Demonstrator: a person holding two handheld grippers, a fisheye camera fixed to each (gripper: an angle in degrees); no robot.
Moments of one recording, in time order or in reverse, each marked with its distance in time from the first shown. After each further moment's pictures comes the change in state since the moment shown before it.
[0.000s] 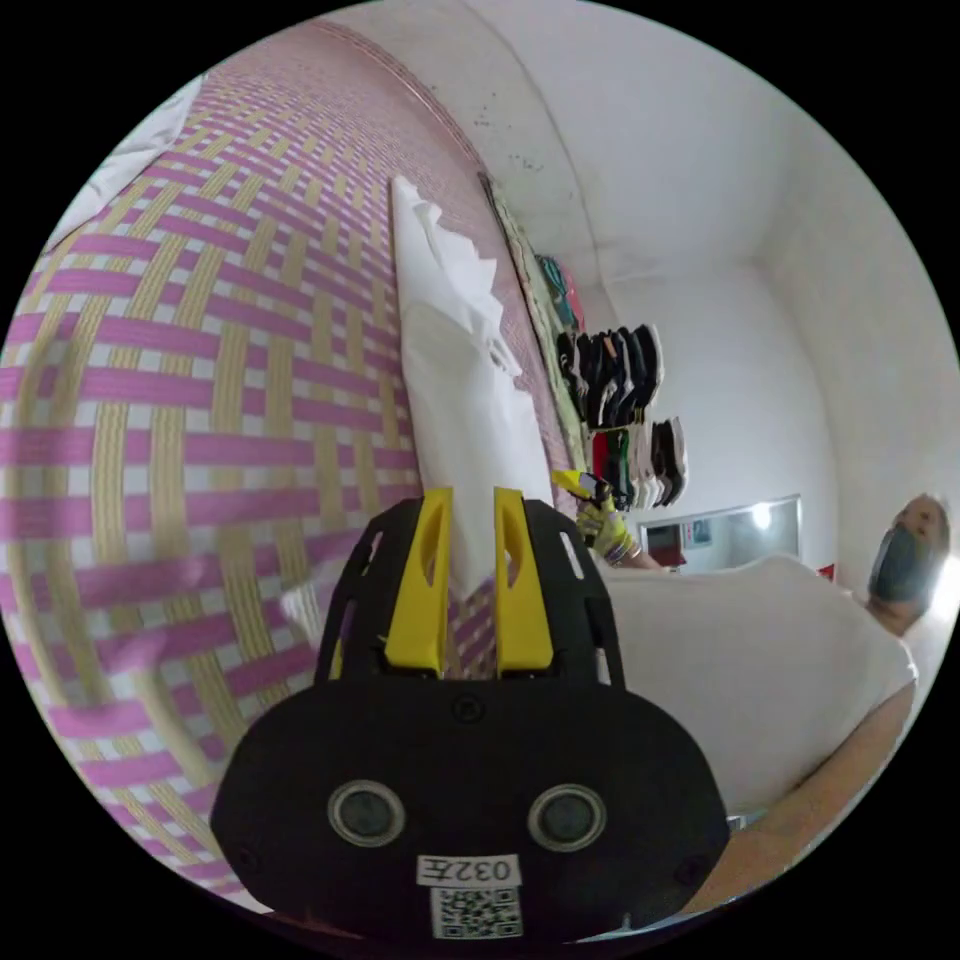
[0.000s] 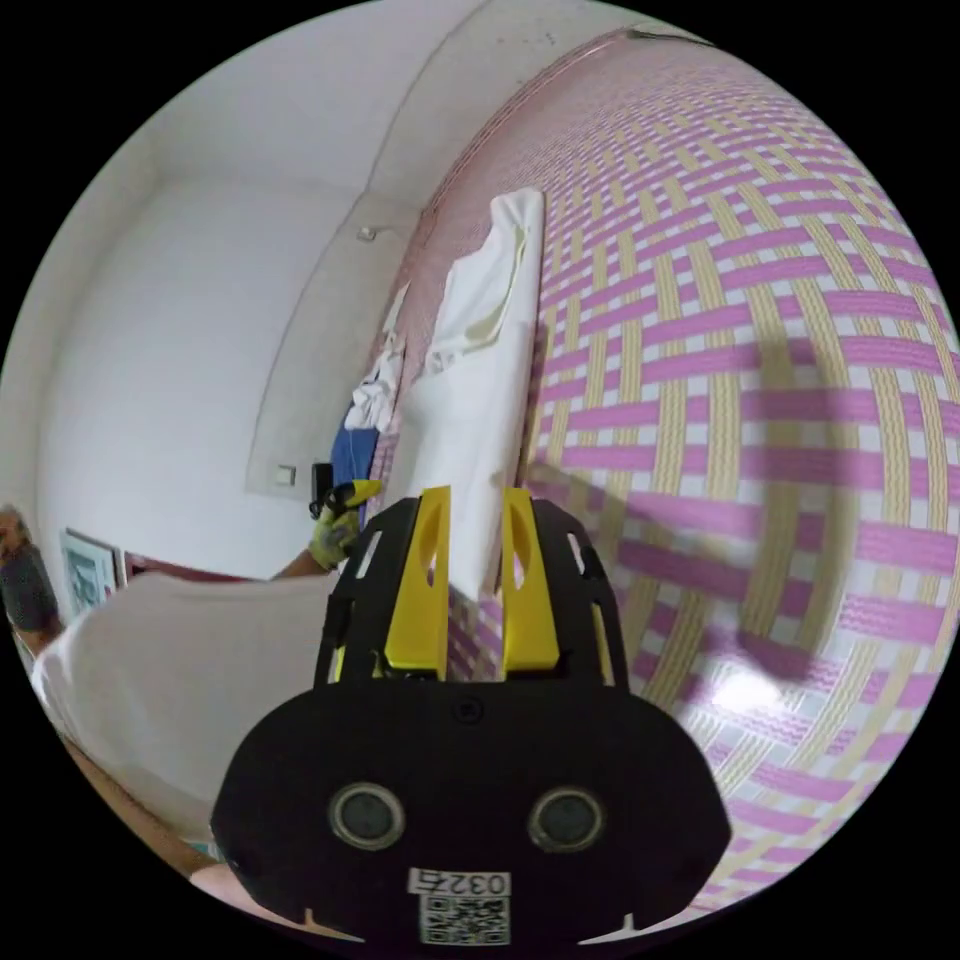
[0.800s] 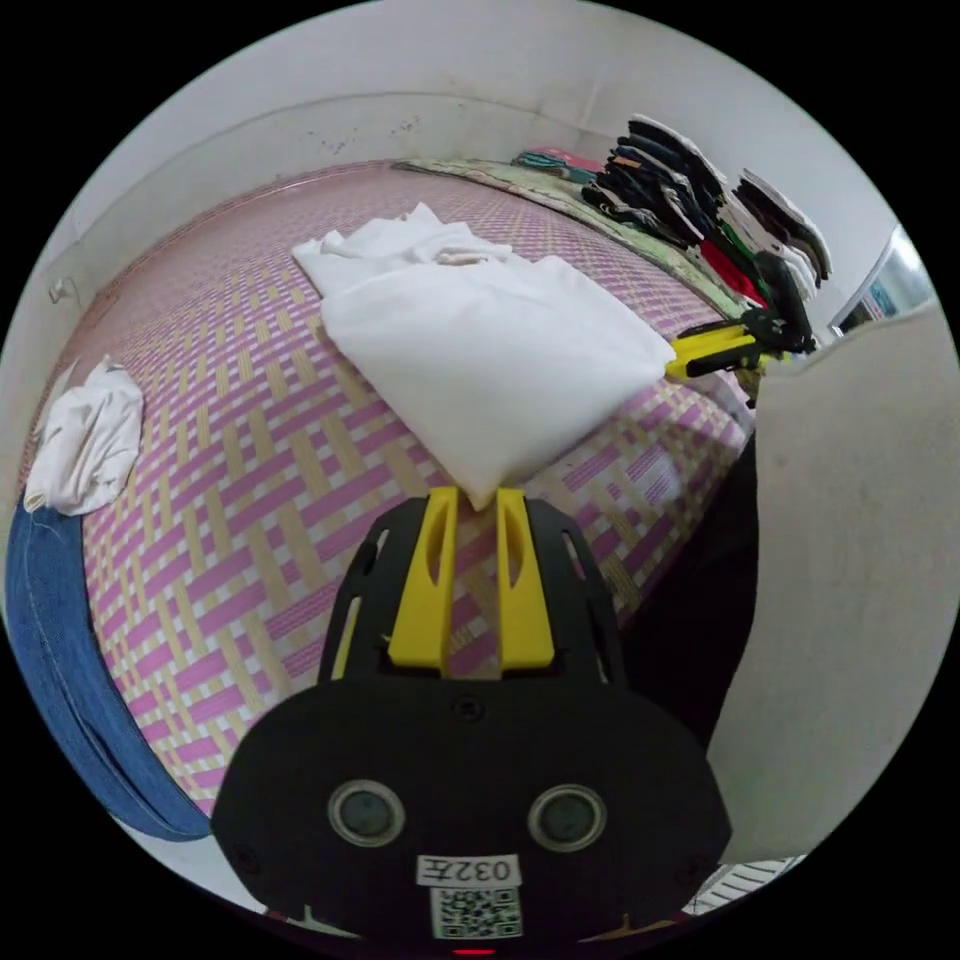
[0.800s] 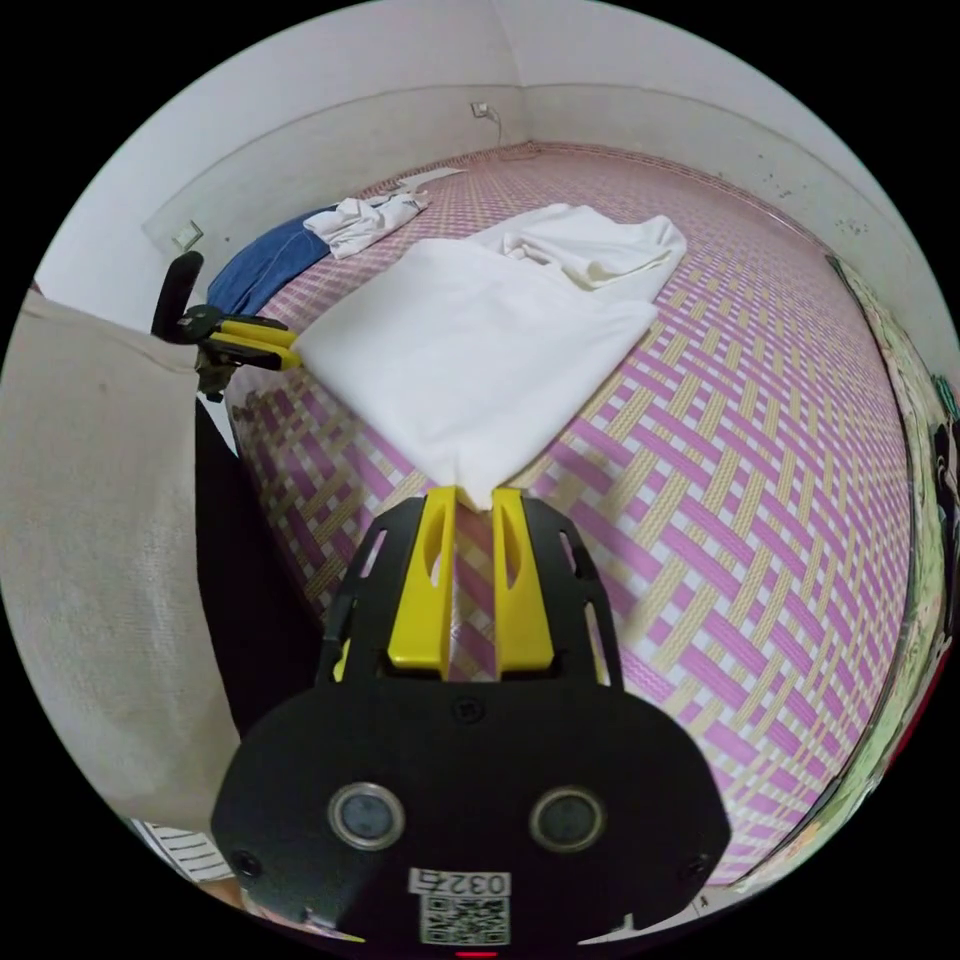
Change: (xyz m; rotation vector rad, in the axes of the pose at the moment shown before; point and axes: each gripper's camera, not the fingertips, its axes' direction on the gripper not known) left arm 0.202 0.079 0.093 -0.136 -0.736 0.532; right arm -0.166 0.104 0.131 -0.167 0.636 -0.587
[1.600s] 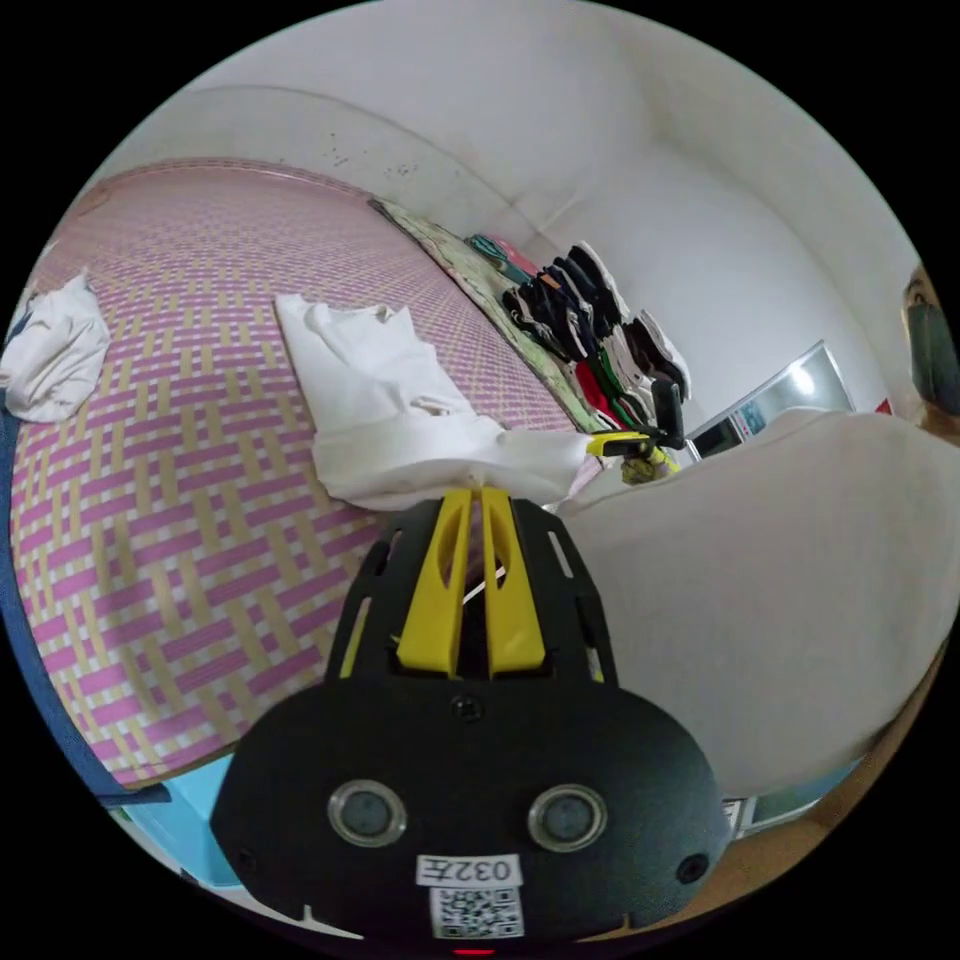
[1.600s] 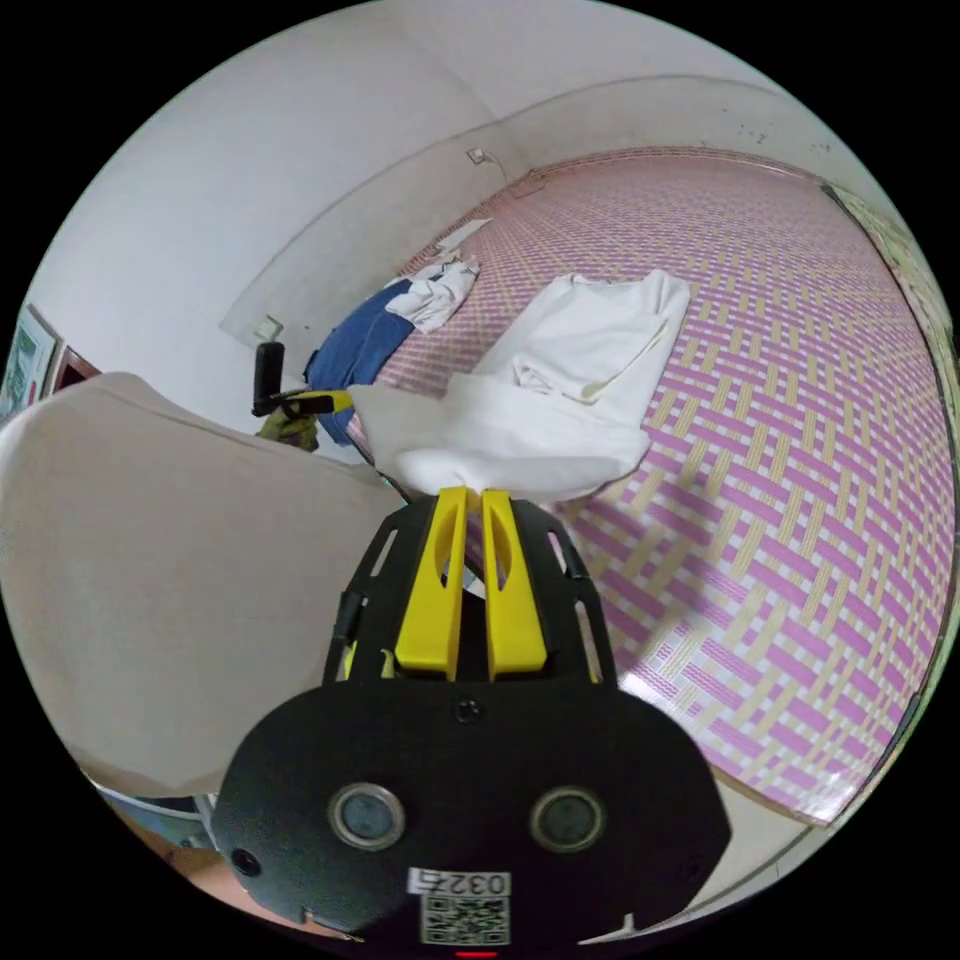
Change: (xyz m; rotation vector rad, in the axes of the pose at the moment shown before) left arm -0.081 0.044 -0.087 0.210 0.480 -0.170; right arm -0.001 0.024 -0.101 0.090 -0.305 0.137
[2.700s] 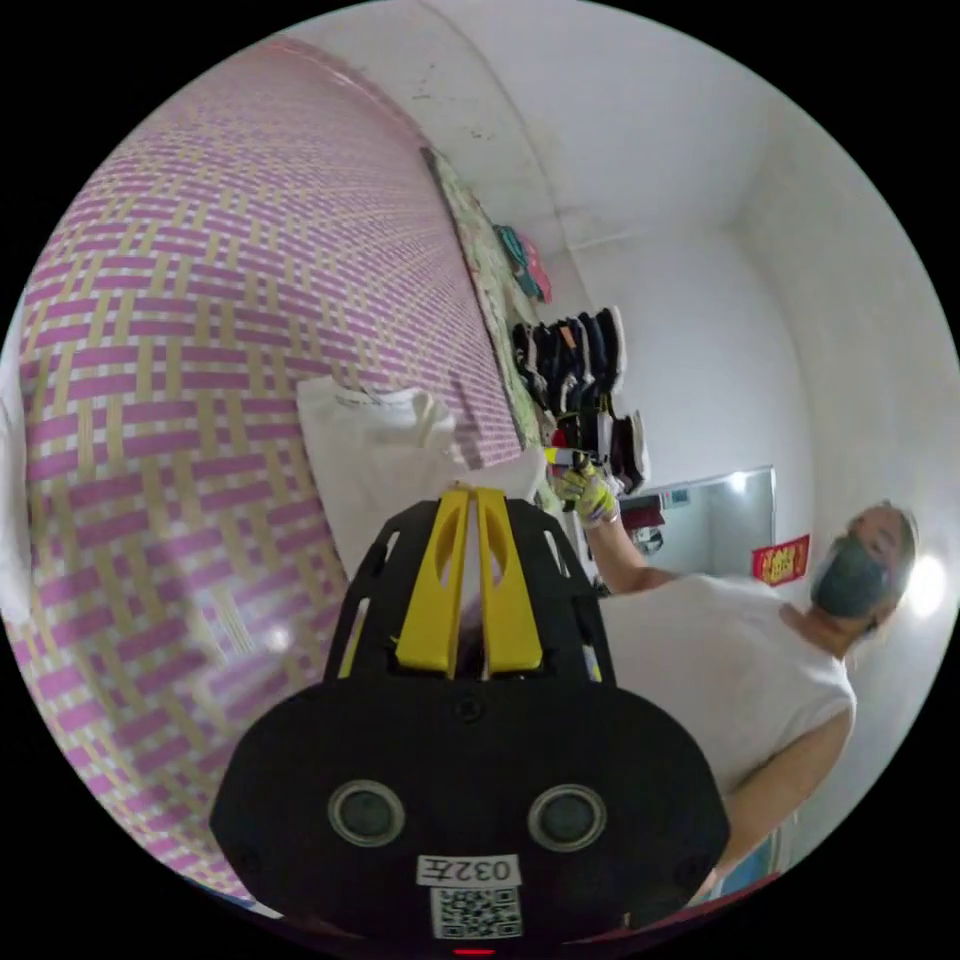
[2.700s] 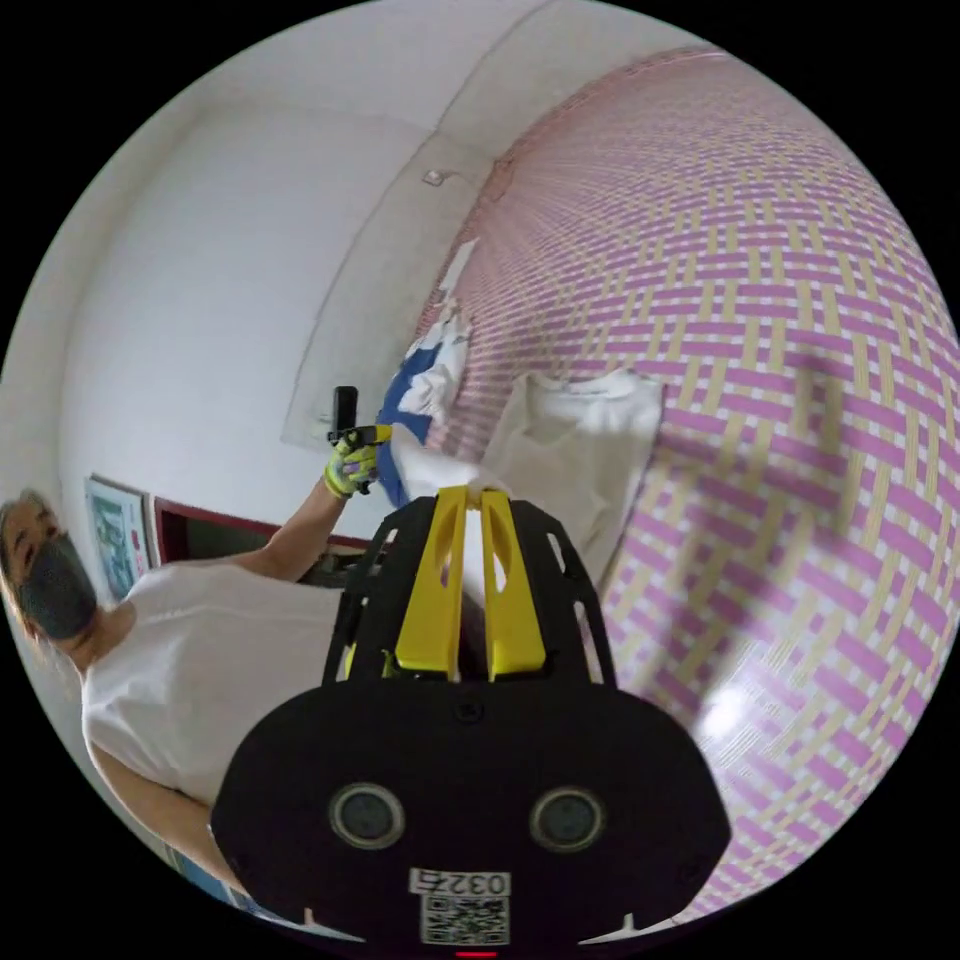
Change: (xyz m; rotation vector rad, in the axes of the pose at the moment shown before) left arm -0.340 -0.180 0.035 -0.095 0.299 -0.290; right arm 0.291 -0.199 -0.048 -0.030 -0.416 0.210
